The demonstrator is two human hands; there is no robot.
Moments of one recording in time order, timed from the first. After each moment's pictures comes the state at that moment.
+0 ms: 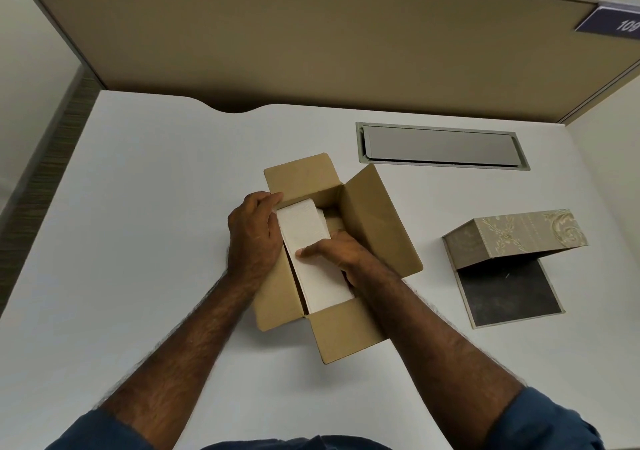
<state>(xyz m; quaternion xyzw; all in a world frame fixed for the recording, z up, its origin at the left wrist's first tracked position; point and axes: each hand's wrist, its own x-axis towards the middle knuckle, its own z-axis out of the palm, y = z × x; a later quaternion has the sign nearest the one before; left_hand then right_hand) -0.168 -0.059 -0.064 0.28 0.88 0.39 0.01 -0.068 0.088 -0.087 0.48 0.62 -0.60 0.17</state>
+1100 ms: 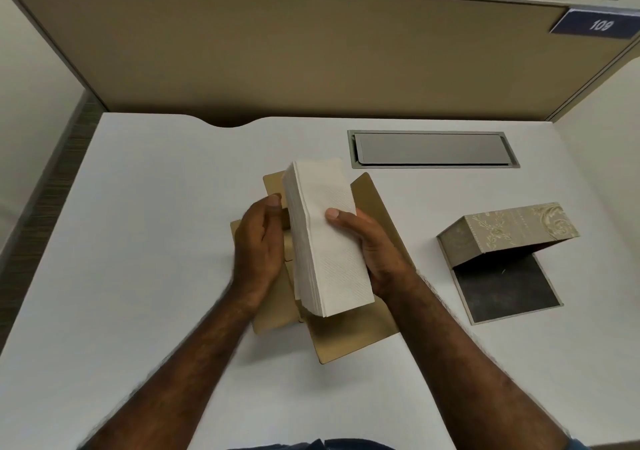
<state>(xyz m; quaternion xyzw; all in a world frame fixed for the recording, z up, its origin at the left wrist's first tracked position) -0.133 -0.057 -0.008 0.20 0.79 0.57 0.12 -0.018 0.087 0.015 0.28 0.50 -0.82 -0.04</state>
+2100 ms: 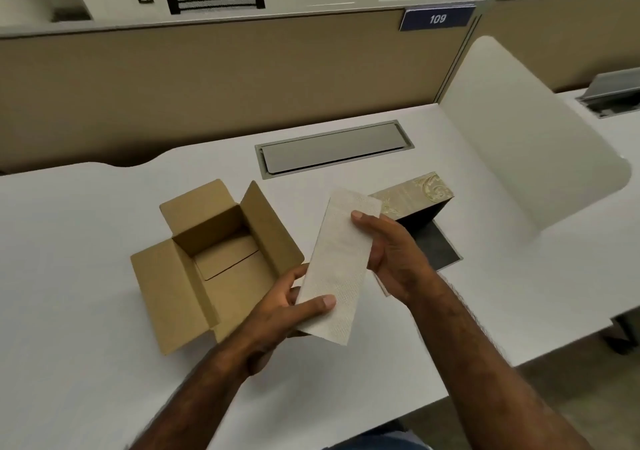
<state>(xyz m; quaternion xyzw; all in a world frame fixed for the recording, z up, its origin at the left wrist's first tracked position) 0.037 -0.007 0.025 0.19 0.60 0.50 0.60 0.164 0.182 0.042 0.39 0.42 -0.79 -0.22</state>
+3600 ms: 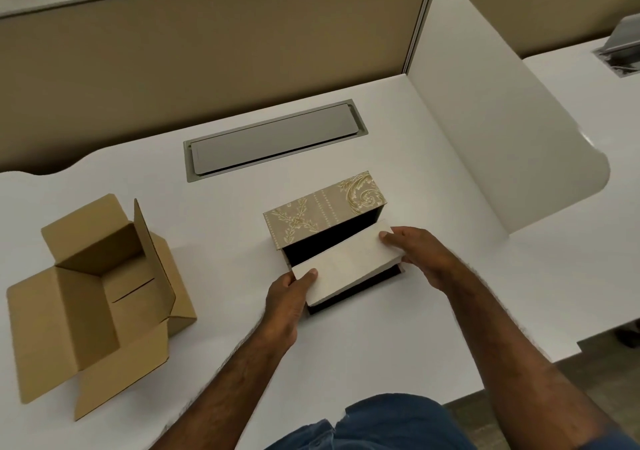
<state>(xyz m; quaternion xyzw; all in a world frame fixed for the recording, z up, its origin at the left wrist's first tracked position) 0.163 0.204 -0.086 -0.07 0.71 0.51 0.47 0.335 0.427 -0.080 0.49 0.56 -0.67 -0.03</state>
